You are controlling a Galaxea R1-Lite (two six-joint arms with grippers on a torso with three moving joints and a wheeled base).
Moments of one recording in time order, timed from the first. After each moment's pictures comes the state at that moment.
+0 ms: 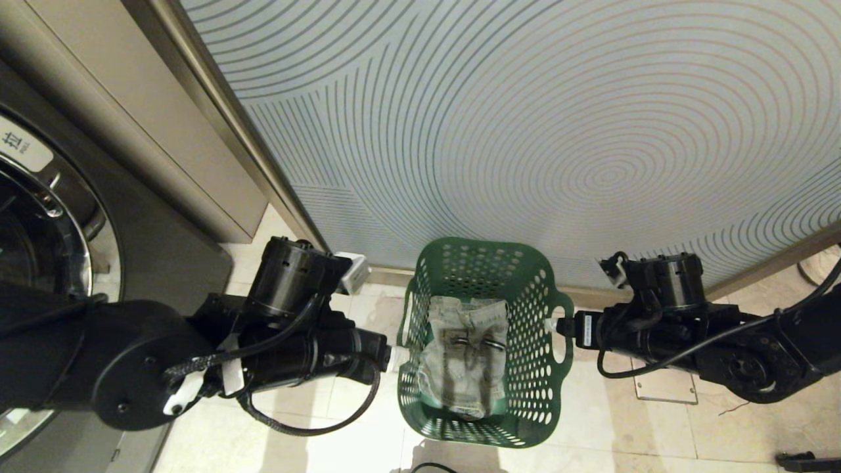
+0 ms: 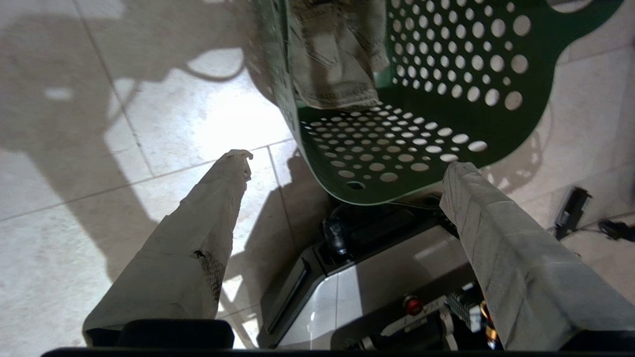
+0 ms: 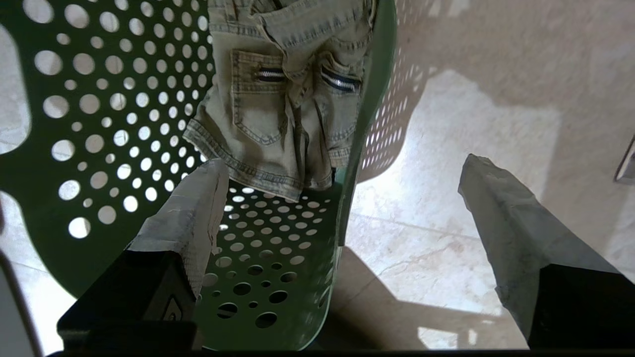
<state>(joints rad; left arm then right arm) -0.68 1.72 -0.90 -0.17 0.09 -0.17 0.26 1.91 -0.77 -0.58 0.01 0.29</state>
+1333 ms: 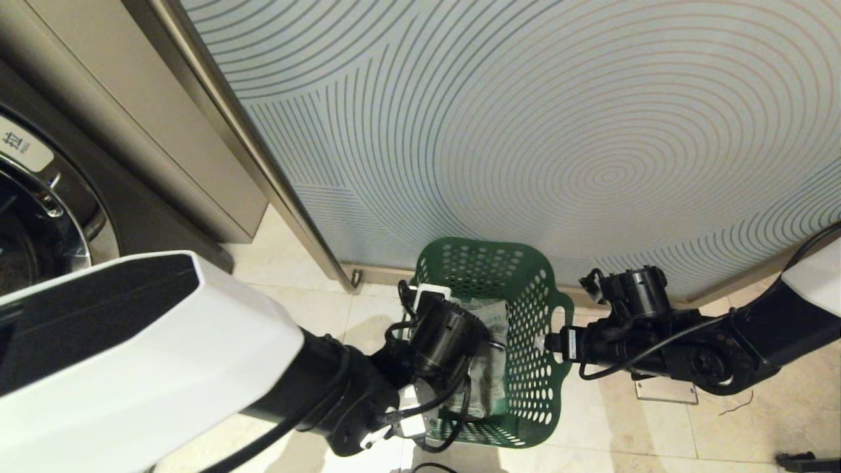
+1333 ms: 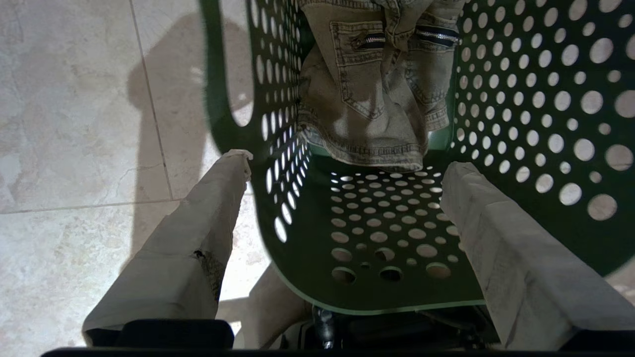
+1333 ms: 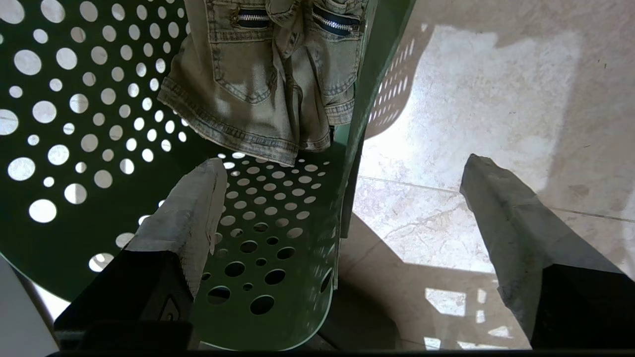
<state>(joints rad) -0.92 2.13 -1.13 -0.34 0.58 -0.34 0.28 2.01 -0.83 -0.48 0.01 0.32</state>
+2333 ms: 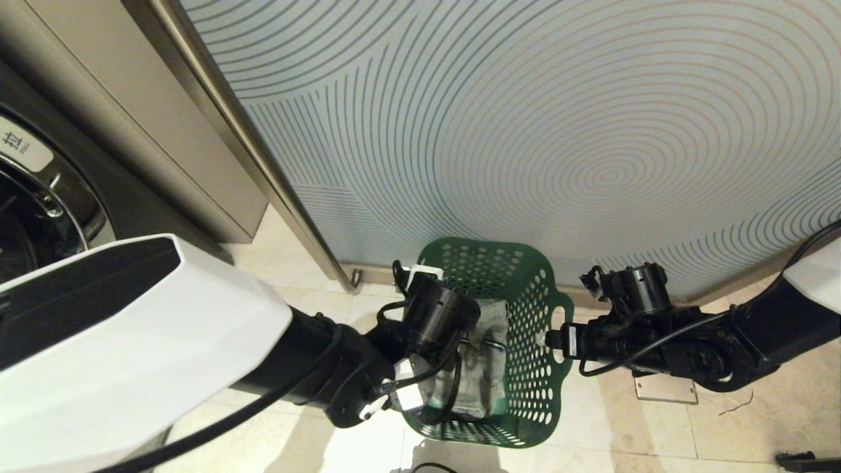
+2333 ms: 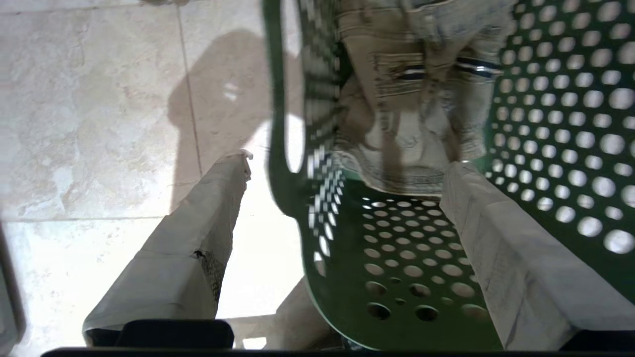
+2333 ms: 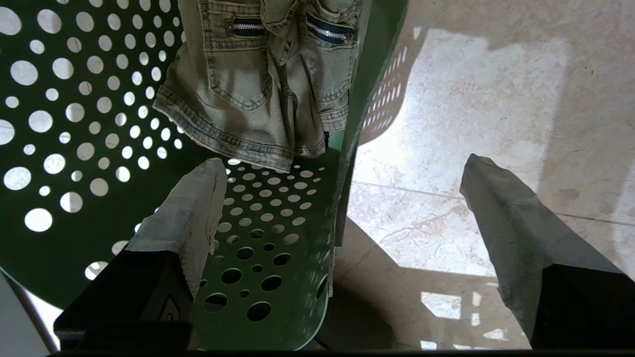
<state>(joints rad) -0.87 2.12 -1.18 -0.30 0.62 -0.28 0.28 2.01 -0.85 -0.47 -0.01 0.32</state>
